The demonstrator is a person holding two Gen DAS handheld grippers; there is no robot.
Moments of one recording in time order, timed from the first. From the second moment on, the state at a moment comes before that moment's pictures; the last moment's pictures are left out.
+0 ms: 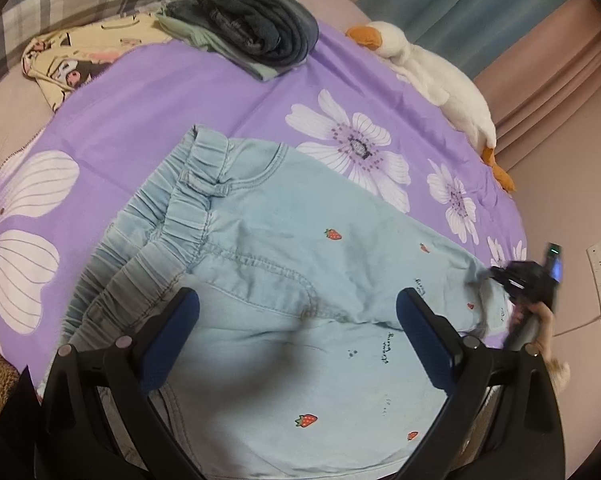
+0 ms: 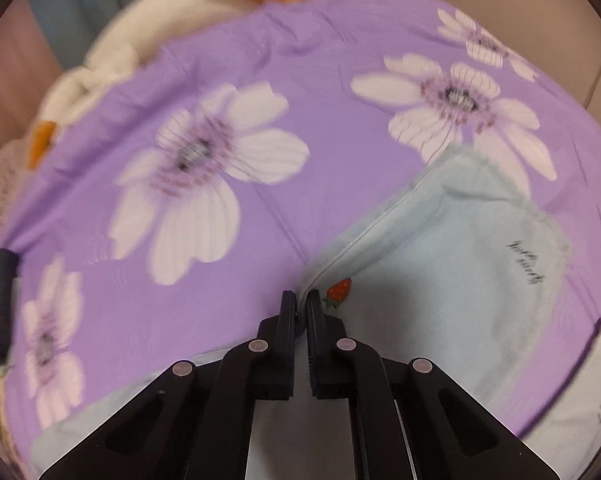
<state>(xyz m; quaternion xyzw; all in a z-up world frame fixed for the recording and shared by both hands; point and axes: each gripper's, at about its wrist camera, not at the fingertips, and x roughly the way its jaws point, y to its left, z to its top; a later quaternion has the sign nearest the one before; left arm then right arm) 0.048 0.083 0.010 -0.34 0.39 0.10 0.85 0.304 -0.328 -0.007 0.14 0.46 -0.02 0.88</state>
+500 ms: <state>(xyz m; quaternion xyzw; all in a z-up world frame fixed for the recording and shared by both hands) 0.092 0.078 0.042 -0.37 0.37 0.09 0.85 0.105 -0.401 0.020 0.24 0.34 0.09 0.90</state>
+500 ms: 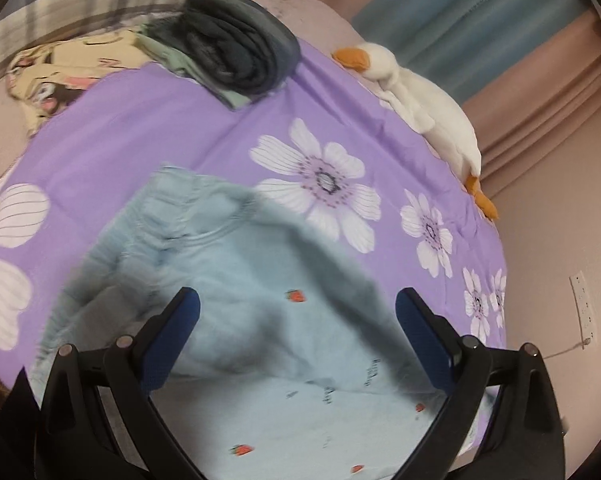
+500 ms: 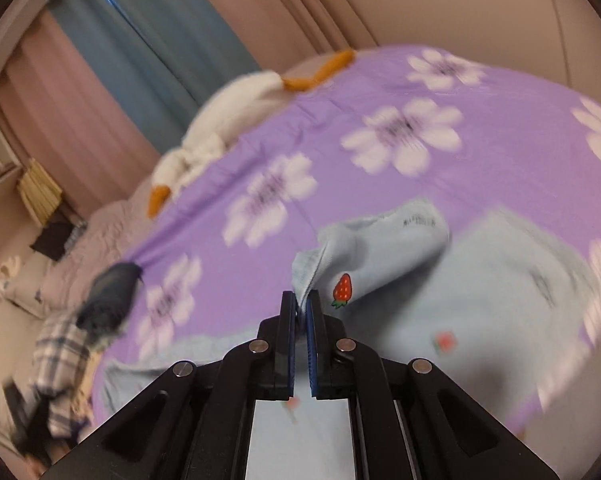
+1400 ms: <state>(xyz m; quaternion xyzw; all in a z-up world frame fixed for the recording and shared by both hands) 0.094 0.038 0.019 -0.37 0.39 -0.01 0.84 0.091 -0.412 -0.038 0.23 0.41 0.07 0.88</state>
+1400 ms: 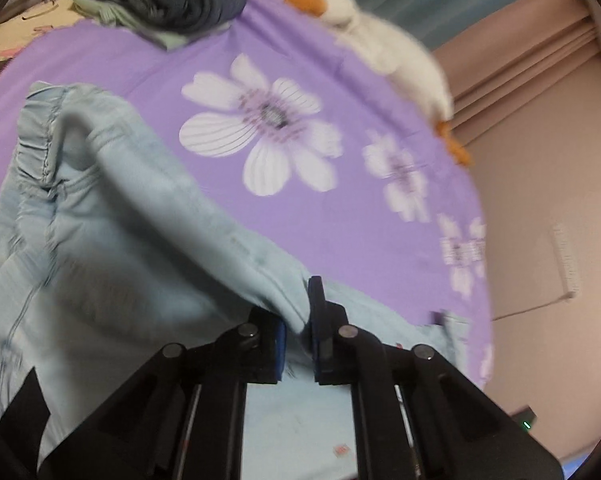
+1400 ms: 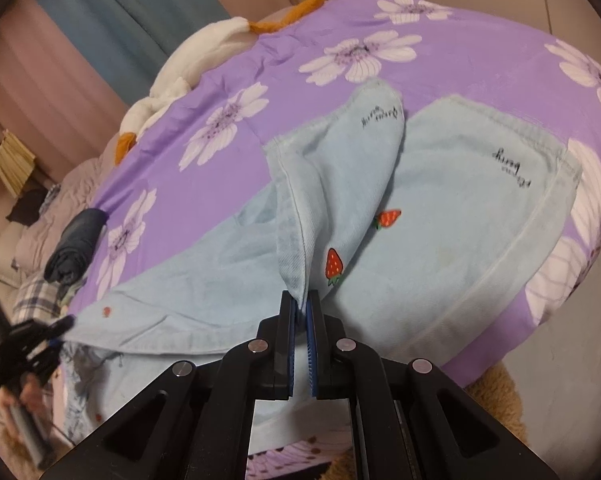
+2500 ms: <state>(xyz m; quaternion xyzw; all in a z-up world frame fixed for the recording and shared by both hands) -0.031 0.107 -0.031 -0.38 0.40 0.11 0.83 0.086 -0.423 -0.062 0.22 0.43 0.02 0.88</state>
